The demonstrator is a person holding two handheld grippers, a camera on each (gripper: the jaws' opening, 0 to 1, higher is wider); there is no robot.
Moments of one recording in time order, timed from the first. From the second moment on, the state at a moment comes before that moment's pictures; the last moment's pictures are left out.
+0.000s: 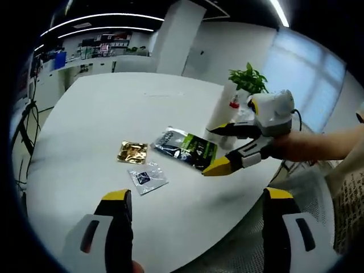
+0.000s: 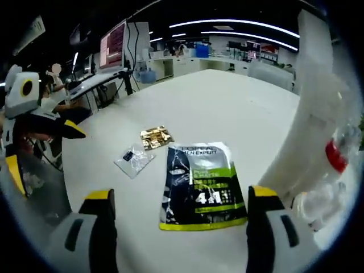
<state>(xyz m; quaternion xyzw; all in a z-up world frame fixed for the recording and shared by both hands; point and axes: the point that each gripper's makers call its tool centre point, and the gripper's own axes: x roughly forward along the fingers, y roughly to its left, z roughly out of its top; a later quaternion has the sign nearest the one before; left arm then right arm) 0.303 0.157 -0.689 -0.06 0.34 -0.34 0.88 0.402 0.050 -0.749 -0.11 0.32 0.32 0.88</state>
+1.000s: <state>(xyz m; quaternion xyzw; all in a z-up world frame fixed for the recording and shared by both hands) 0.318 0.153 -0.706 -0.07 0.36 -0.35 0.86 0.430 0.046 -0.789 -0.14 0.37 0.30 0.87</state>
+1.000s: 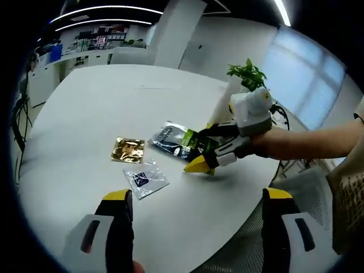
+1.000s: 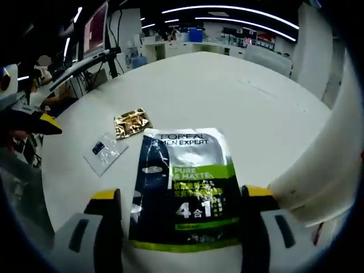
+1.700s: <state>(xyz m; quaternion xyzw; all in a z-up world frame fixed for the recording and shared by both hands) 0.319 0.153 -0.696 -0.07 0.35 -0.35 0.86 0.397 0.072 -0.776 -0.14 0.35 0.35 0.86</state>
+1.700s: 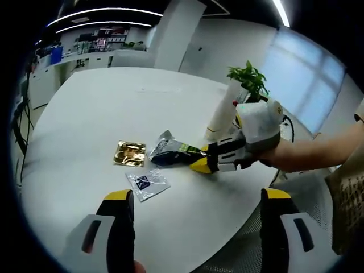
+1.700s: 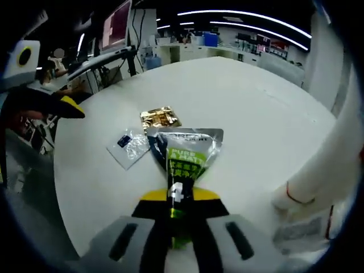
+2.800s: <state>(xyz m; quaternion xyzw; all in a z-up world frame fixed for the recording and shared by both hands) 0.326 0.117 -0.617 -0.32 0.24 -0.35 0.85 0.299 0.097 -0.648 -0.01 0.21 0.45 0.87</state>
